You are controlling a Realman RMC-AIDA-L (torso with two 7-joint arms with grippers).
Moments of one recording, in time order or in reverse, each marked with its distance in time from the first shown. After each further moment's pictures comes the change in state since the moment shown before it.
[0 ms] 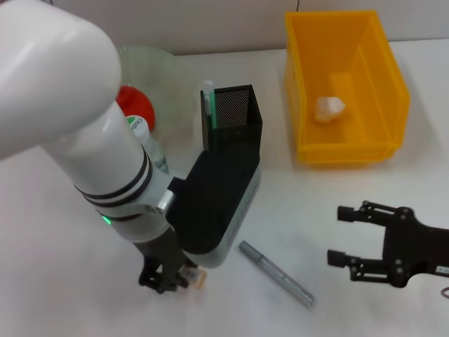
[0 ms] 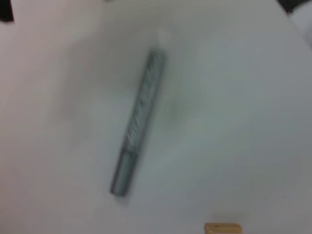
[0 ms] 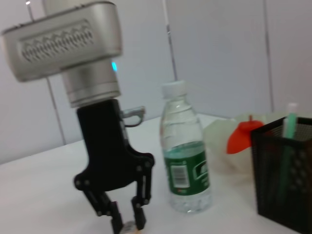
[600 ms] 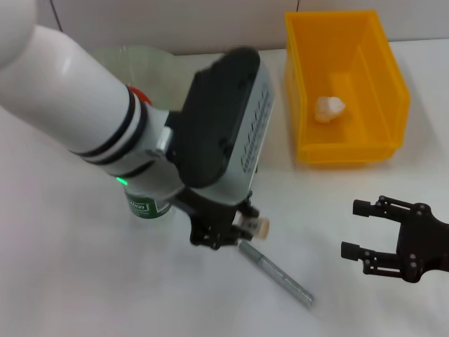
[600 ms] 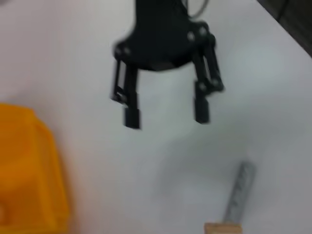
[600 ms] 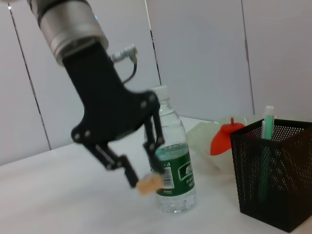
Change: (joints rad) left arm 0.058 0.003 -0.166 0.174 -0.155 -0.042 -0.015; right arm -0.012 -0.008 0.059 0.000 -0.013 -0.013 0.002
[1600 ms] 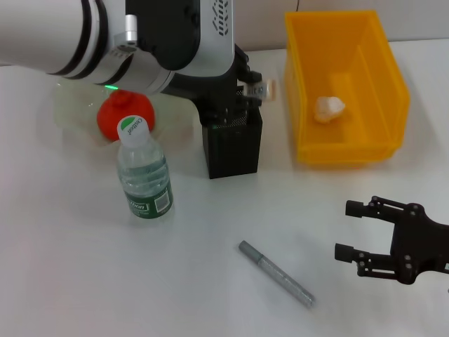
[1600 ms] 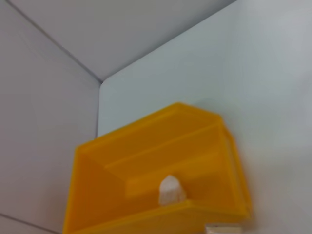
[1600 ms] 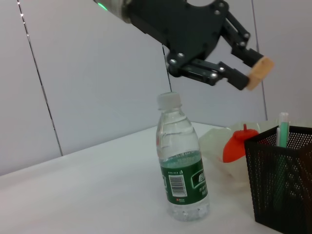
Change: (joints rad) left arm 0.033 0.003 -0.154 0.083 0.039 -0.266 -0.011; right arm 0.009 0.009 -0.001 -0.001 -0.003 -0.022 0.006
